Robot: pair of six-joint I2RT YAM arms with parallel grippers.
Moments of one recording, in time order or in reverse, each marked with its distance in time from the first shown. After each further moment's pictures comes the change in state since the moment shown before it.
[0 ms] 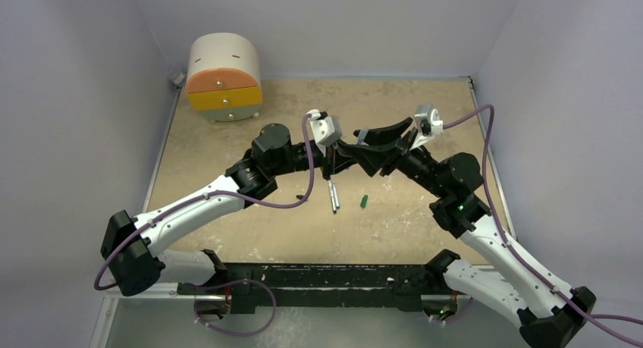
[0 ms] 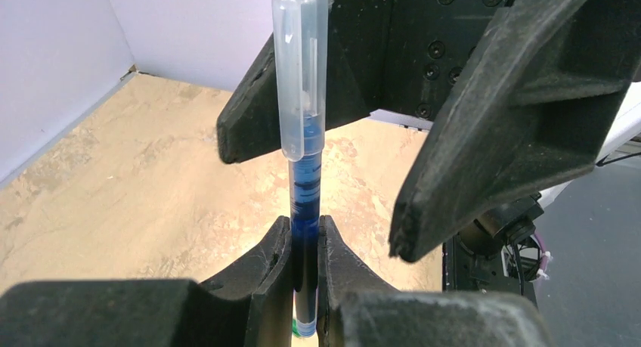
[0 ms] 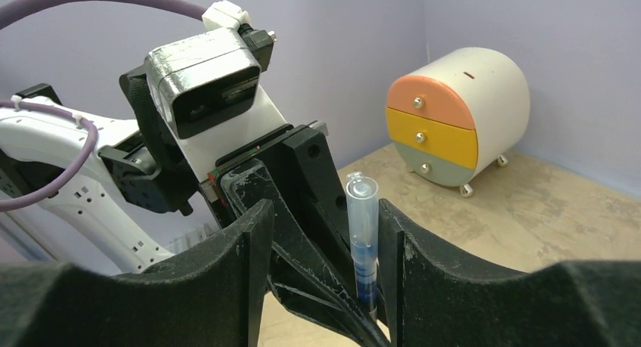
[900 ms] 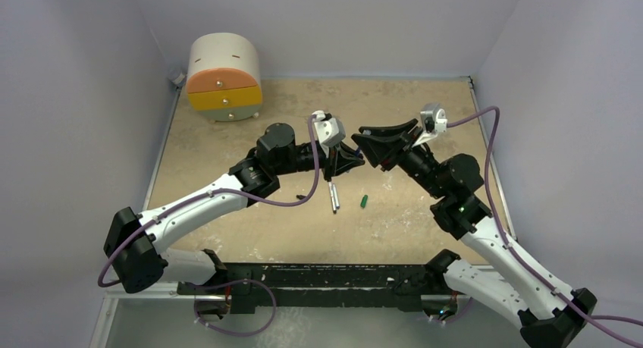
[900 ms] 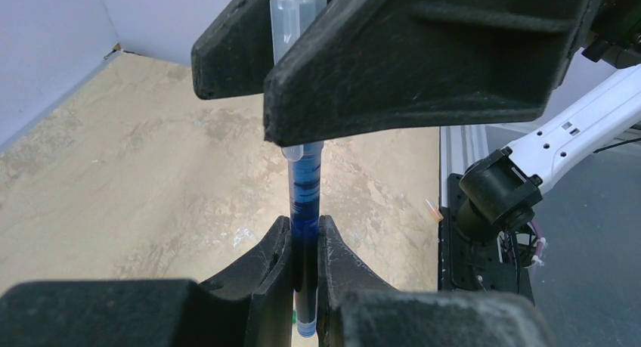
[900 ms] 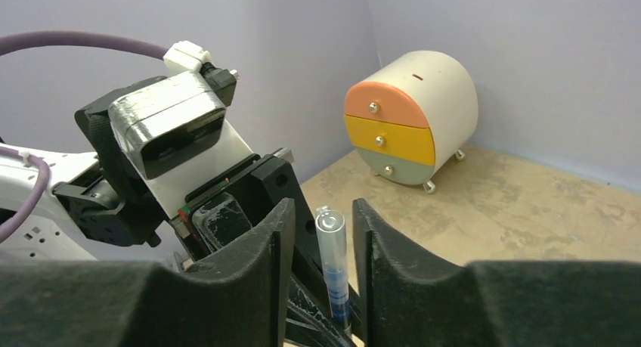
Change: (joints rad) left arm 0.000 0.026 0.000 -0.020 0.026 0.000; right arm 0.002 -0.027 -0.007 -0.038 0.156 -0.011
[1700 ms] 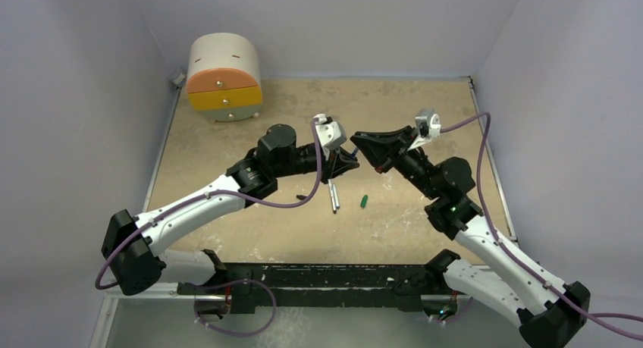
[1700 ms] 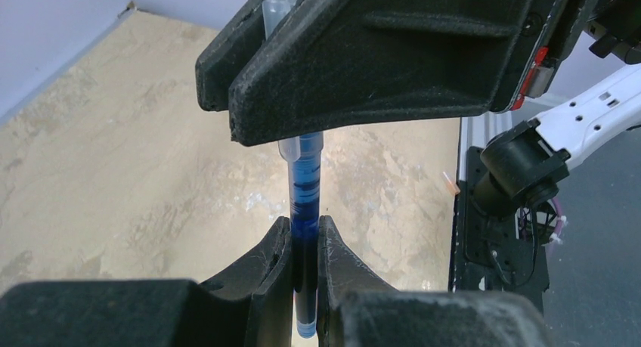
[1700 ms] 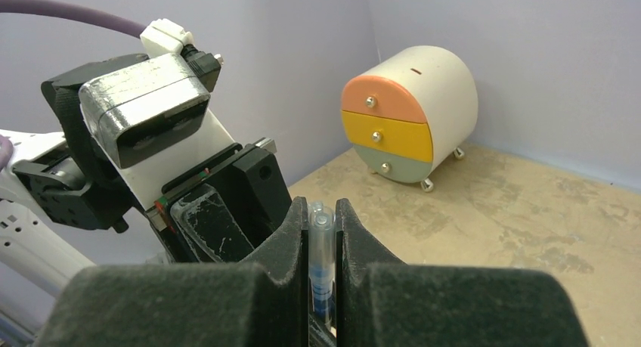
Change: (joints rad) left arm 0.001 -0.022 0.003 -0.089 -0.056 0.042; right arm -0.006 0.037 -0.078 0.087 -0.031 -0.007
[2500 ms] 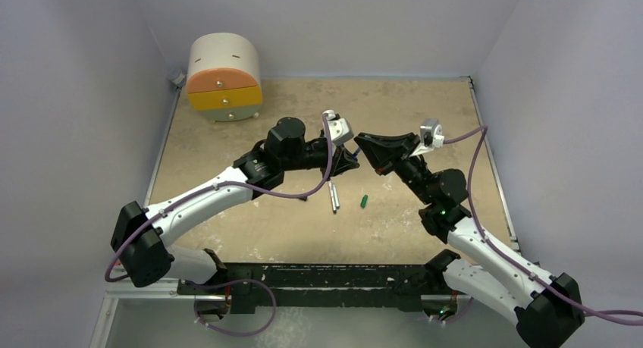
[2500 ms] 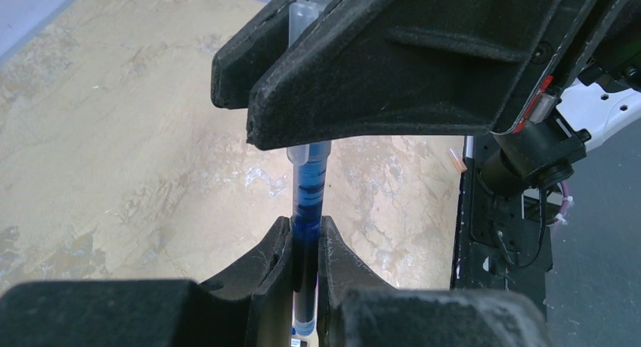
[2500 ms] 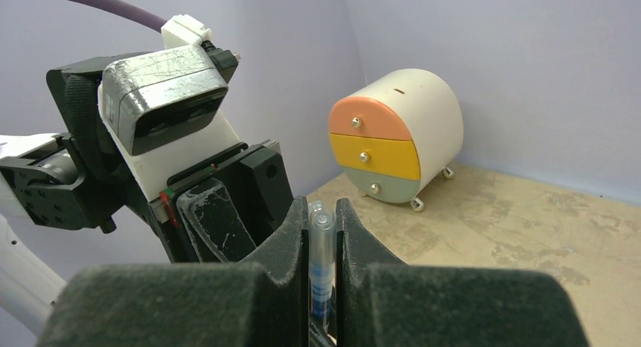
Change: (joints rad) left arm 0.023 0.074 0.070 -0.111 0.016 0.014; right arm -0.030 0.029 -0.190 0.304 0.020 0.053
